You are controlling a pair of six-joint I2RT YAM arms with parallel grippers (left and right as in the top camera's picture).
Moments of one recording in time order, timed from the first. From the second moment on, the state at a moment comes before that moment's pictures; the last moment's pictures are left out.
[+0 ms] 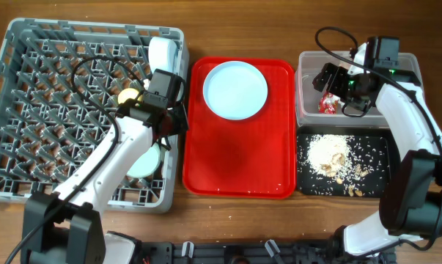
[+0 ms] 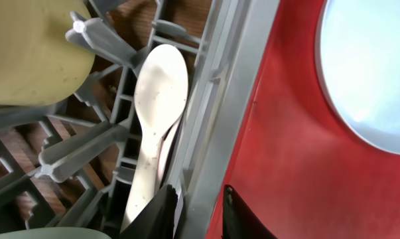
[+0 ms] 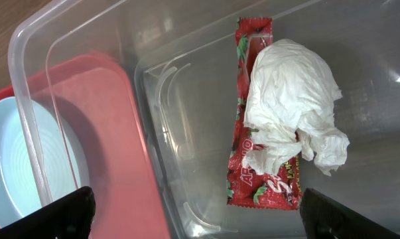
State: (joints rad) left arm -0.35 1.55 1.04 -0.72 -0.06 -0.54; right arm -0.13 1.75 1.24 -0.64 -0.25 0.29
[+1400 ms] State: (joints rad) left arm -0.60 1.77 1.16 -0.16 0.10 -0.55; right arm -0.13 1.75 1.24 -0.64 -0.25 0.29
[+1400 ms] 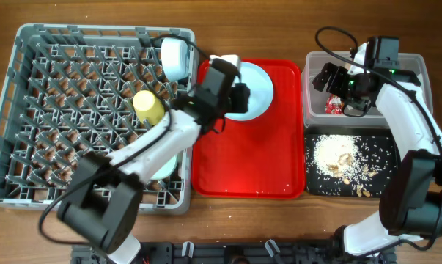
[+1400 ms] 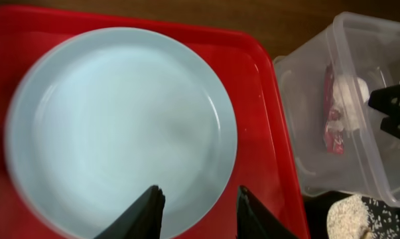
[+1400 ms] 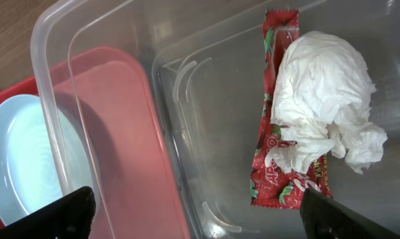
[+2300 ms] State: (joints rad) left arm -0.82 1.82 1.17 -0.11 -0.02 -0.55; right arm -0.13 1.75 1.24 -0.64 -0.25 0.29
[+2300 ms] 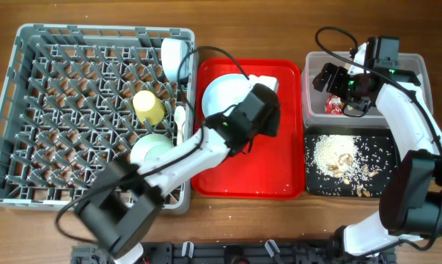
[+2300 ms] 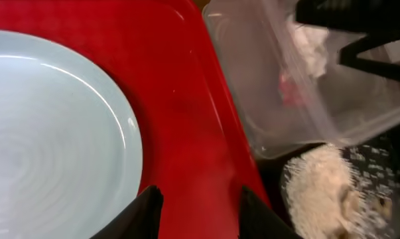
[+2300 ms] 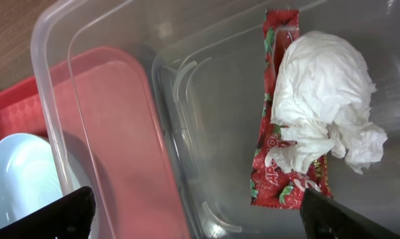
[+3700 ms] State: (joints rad) left arm 0.35 1.44 1.20 -0.64 1.07 -0.37; right arm -0.13 1.75 1.24 -0.64 -0.25 0.29
